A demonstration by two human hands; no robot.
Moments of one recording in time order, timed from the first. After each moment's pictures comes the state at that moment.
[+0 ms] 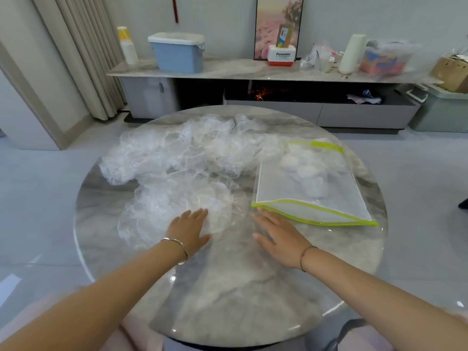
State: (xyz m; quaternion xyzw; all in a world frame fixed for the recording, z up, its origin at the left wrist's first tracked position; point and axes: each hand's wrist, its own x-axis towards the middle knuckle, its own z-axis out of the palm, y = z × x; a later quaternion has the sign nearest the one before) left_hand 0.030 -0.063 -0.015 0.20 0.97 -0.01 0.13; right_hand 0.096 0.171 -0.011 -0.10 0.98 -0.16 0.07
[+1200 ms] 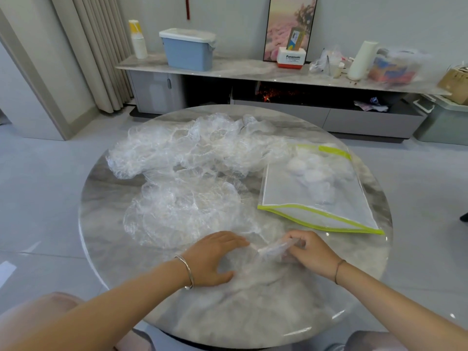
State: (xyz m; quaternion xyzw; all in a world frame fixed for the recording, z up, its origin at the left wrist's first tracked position) left_hand 0.064 -0.062 -0.034 0.44 0.86 0.22 0.10; right_hand 0.117 0.201 -0.017 0.00 0.86 -0.50 0.07
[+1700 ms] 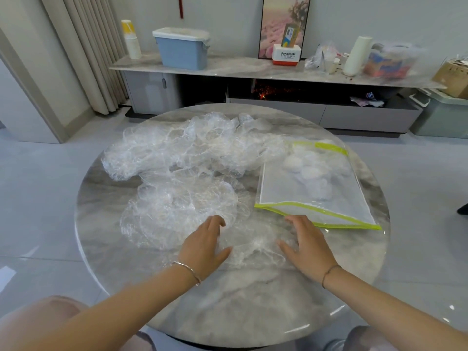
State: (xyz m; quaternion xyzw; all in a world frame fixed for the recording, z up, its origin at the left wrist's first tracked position) left_hand 0.069 -0.052 -0.026 0.24 0.94 0.22 -0.01; right_hand 0.123 0.199 -0.031 0.01 0.96 -0.25 -0.09
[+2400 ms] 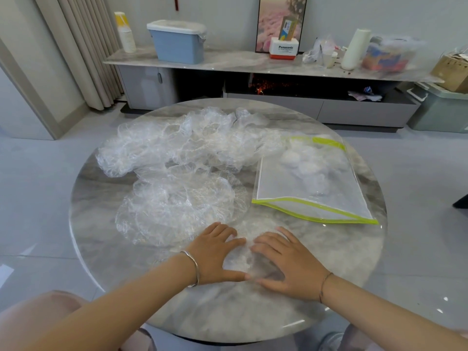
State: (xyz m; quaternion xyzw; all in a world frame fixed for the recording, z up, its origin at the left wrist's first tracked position) left_hand 0.071 -0.043 -0.029 0.44 0.89 0.04 0.06; right_hand 0.141 0.182 -0.042 -0.28 0.95 -0.09 -0.09
